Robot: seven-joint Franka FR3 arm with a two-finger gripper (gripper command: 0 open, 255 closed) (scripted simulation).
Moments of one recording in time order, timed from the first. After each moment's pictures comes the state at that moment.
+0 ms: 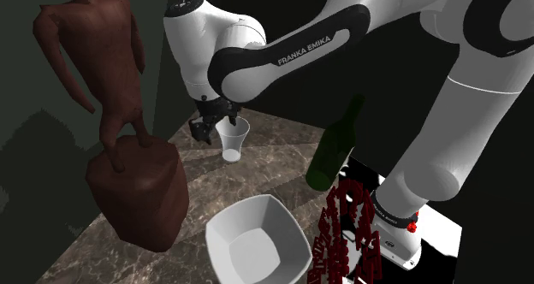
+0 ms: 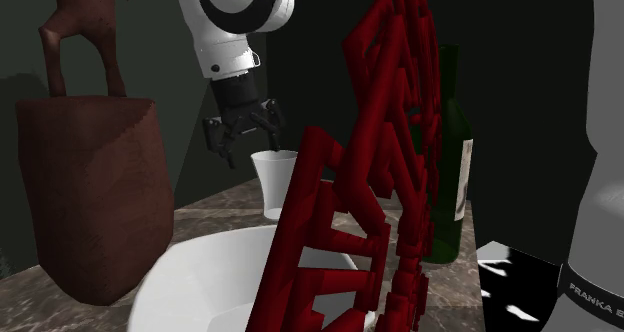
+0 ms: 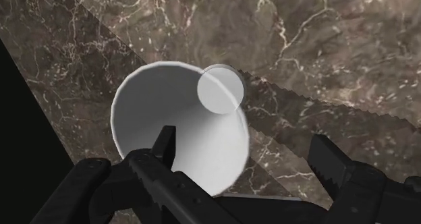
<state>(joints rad) 0.05 0.17 0.61 -1.97 -0.34 1.94 0.78</state>
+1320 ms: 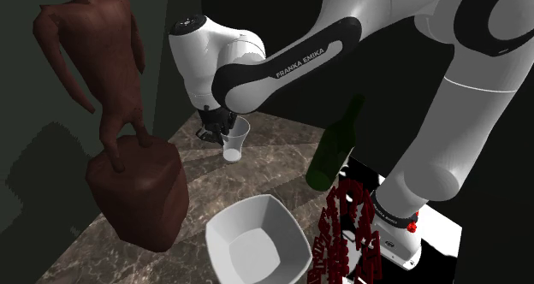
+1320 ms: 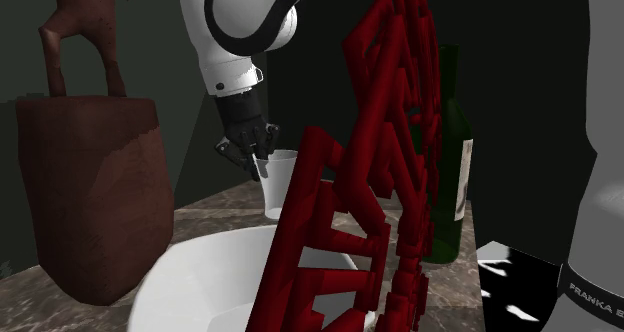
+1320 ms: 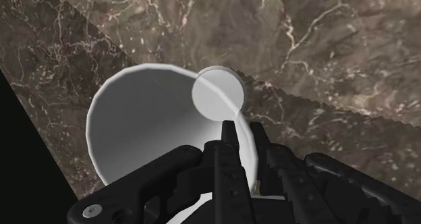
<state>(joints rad) 0.05 0.20 0.60 -2.01 -0.37 2.01 0.79</state>
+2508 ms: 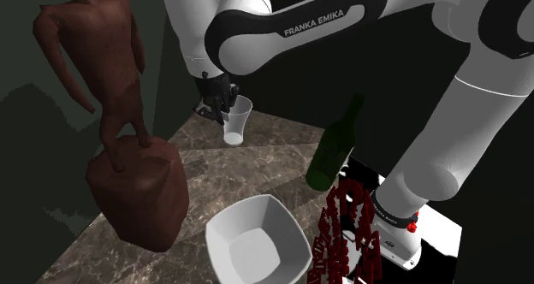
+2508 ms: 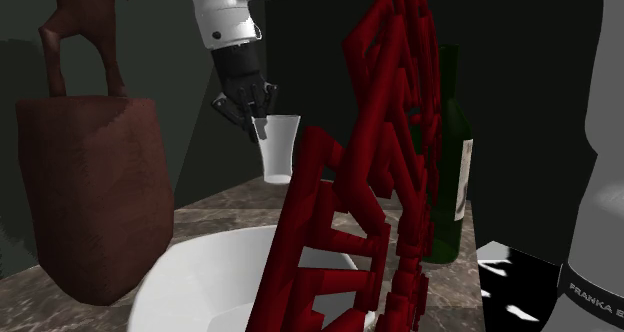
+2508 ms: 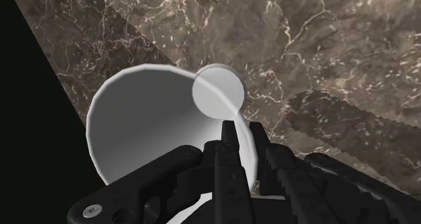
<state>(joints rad) 0.04 0.11 0.62 -1.90 -0.30 1.84 0.72</state>
